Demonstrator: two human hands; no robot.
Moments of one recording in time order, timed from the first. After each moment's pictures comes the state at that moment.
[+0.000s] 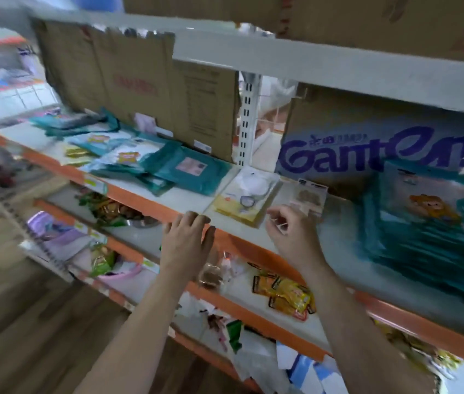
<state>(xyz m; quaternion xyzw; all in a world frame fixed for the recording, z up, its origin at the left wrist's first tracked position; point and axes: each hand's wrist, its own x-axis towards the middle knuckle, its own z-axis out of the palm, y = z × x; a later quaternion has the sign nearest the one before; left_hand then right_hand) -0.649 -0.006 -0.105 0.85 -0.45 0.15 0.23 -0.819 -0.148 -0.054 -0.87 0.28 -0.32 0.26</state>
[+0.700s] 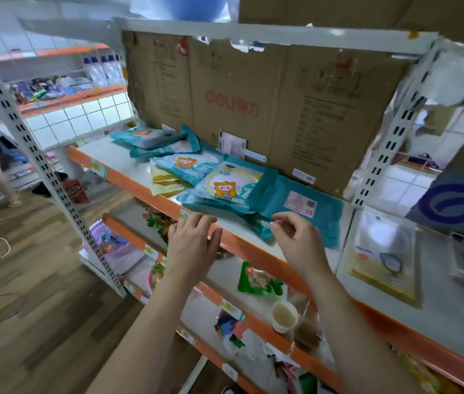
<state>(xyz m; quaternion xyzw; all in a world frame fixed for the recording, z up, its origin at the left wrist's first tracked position) -0.370 0.074 -0.107 0.86 -0.40 0.16 0.26 -0.516 -0.087 -0.079 -0.82 0.29 -0.31 0.39</state>
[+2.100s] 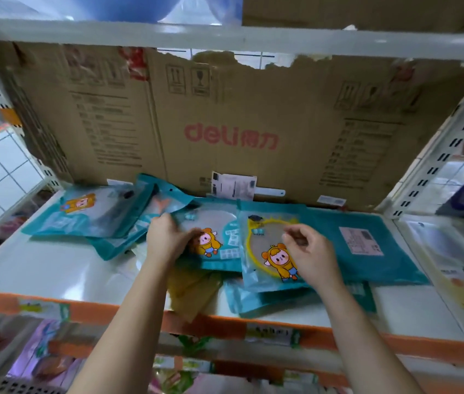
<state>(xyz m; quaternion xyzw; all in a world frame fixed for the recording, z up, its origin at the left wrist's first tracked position) -0.015 -0.059 -0.087 0.86 -0.40 -0.13 0.29 -0.286 -0.110 -0.089 -0.71 0.51 -0.36 0.32</state>
